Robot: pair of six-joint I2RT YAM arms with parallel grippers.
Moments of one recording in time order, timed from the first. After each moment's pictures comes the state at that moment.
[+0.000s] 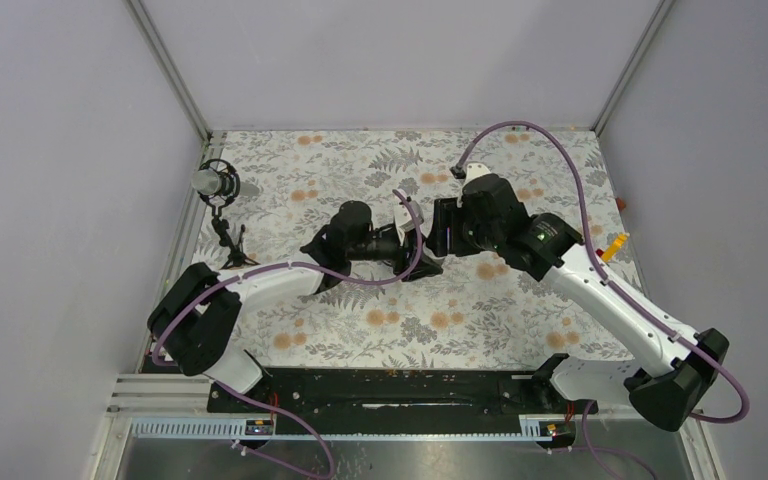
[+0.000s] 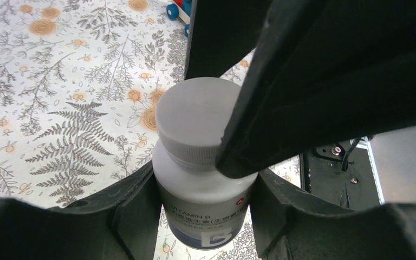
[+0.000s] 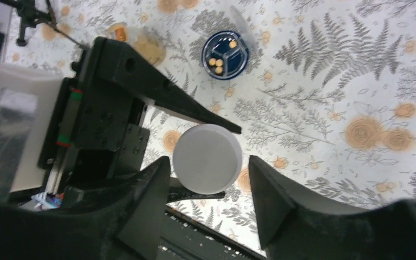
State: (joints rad) left arm -0.77 1.53 0.85 0.47 0.72 -0.08; right arm 0.72 1.21 1.25 -0.75 0.04 0.47
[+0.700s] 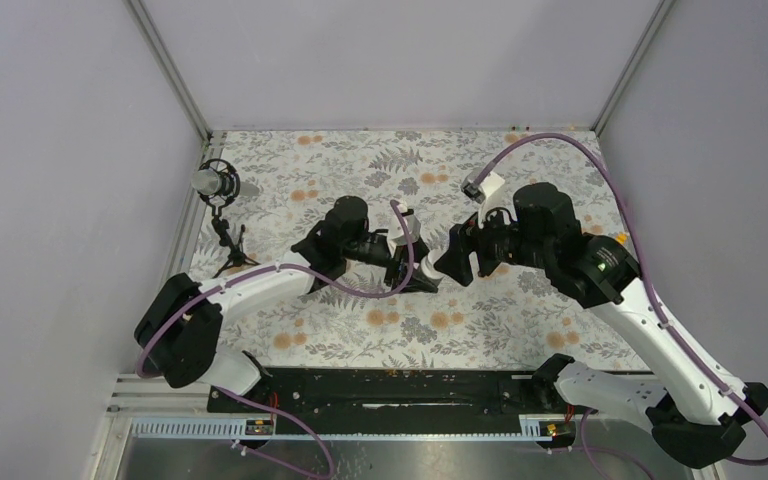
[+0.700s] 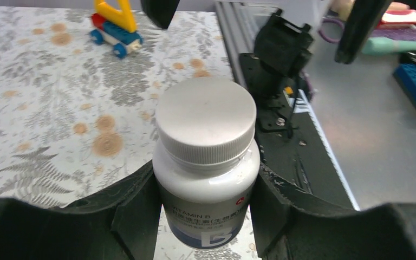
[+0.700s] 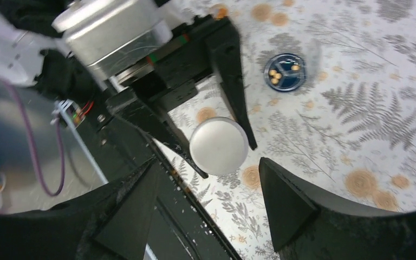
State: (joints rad) left arm -0.77 1.45 0.88 0.37 0.94 0.05; right arm 0.70 0.99 1.27 -0.80 -0.22 0.17
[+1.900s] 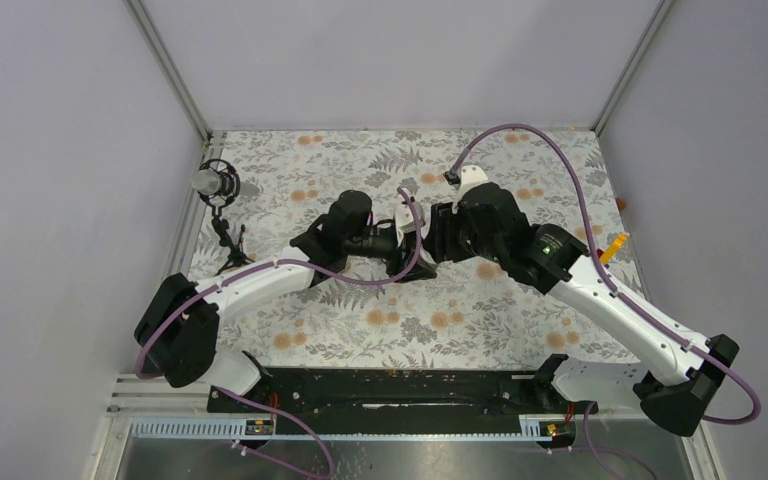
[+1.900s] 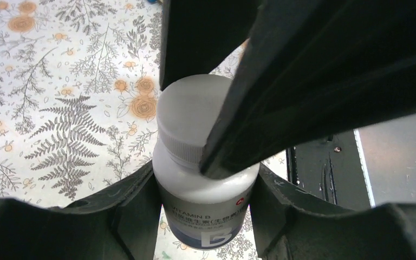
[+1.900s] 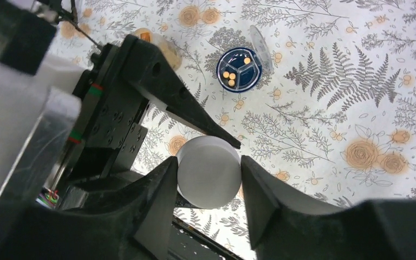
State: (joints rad) left arm -0.77 1.45 0.95 0.16 0.78 0.06; right arm 0.81 1.15 1.22 -0.69 0.11 0.41
